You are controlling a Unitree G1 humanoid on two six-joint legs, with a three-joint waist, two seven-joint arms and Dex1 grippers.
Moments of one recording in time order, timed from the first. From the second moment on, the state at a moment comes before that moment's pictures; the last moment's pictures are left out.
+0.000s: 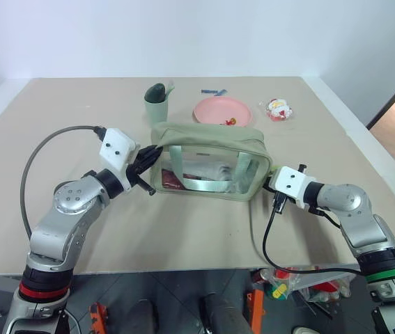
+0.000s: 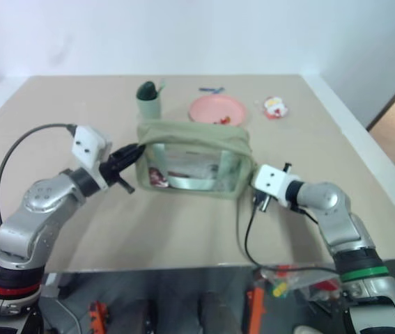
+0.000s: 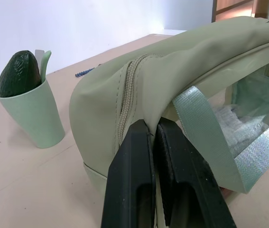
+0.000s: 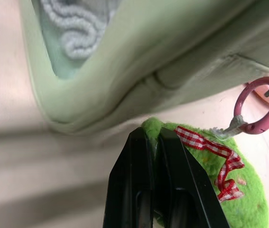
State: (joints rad) left arm -0.38 0.45 0.02 -0.41 -0.37 0.55 -0.47; right arm -0.44 -0.76 0.10 0.21 -0.08 -0.11 0.83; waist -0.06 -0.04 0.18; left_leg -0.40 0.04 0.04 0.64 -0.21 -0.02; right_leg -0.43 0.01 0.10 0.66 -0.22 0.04
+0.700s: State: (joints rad) left arm -0.38 0.57 0.18 -0.40 -0.62 0.65 -0.65; right arm -0.46 -0.82 -0.18 0.00 0.44 0.26 1.03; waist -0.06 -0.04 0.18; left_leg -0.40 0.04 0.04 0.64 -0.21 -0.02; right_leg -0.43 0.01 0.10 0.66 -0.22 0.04
